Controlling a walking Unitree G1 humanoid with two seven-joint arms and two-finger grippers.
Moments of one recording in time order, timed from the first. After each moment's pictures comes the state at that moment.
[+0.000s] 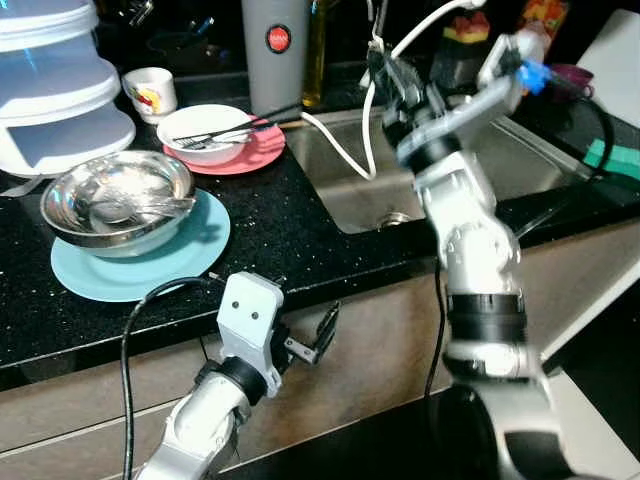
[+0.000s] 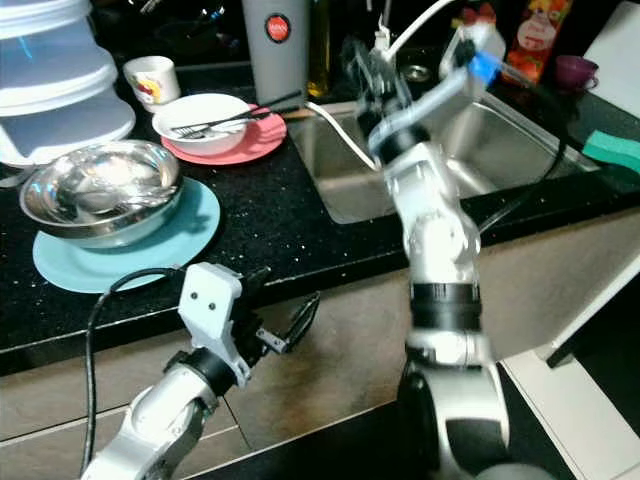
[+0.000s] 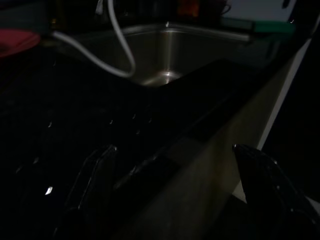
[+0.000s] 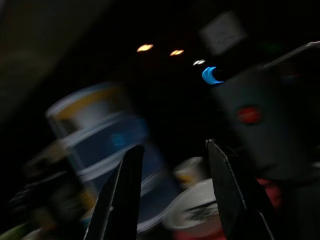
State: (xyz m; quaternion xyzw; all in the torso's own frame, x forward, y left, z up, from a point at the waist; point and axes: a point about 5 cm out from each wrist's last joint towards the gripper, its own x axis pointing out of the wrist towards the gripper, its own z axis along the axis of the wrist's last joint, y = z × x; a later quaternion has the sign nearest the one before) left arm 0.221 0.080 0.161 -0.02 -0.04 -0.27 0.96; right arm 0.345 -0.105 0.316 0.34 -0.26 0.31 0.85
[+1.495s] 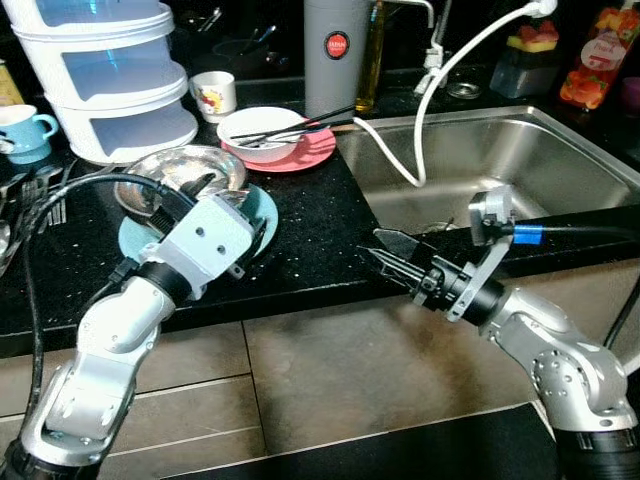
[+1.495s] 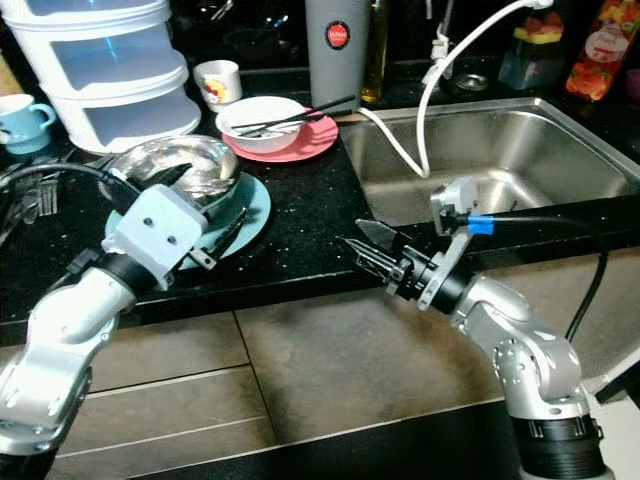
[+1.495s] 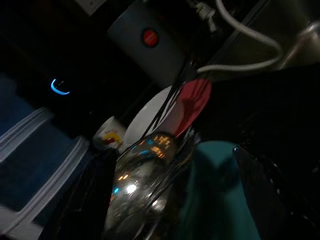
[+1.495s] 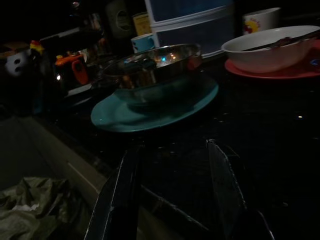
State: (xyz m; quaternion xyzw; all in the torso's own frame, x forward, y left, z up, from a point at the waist) left arm 0.269 0.159 0.240 0.35 -0.16 -0.17 0.91; right arm 0.280 -0.156 0.217 0.08 -0.08 0.45 0.89
